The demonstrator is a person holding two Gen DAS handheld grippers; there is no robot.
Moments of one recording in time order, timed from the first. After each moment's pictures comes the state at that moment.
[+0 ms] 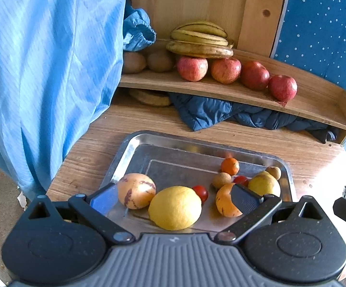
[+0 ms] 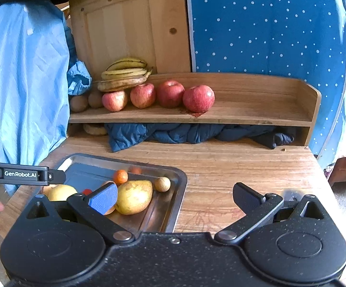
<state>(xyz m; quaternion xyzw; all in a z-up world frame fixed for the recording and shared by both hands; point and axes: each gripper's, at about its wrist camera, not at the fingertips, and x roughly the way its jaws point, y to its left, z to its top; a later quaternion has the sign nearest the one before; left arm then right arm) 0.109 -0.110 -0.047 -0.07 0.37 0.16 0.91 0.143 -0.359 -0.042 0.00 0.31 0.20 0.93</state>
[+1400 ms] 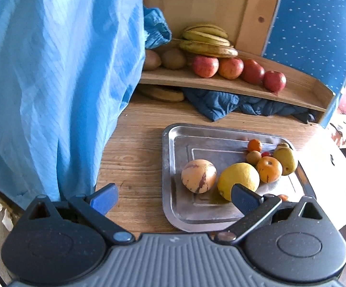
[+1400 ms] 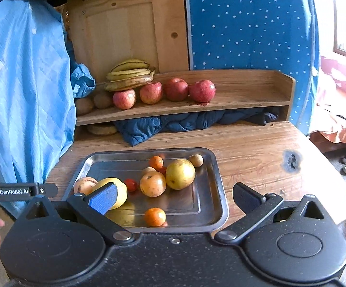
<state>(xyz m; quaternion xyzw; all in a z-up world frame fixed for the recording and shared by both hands) 0.045 0.004 -0.049 -0.06 0.36 0.04 0.93 0.034 -0.254 -0.024 0.04 0.31 0.08 0.95</state>
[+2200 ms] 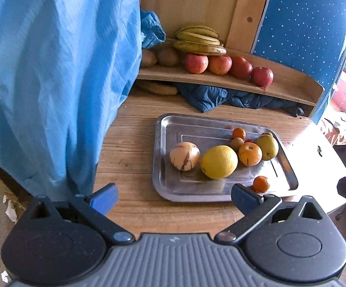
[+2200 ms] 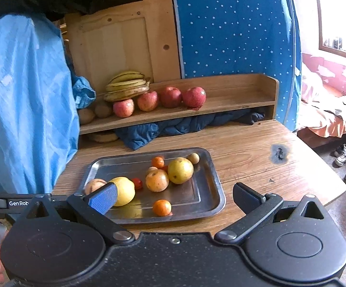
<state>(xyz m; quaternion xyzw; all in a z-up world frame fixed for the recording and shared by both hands) -0.009 -0.028 -0.028 -0.07 0.37 0.06 0.92 -0.012 -0.261 -0.008 0.06 0.29 0.07 0.95</state>
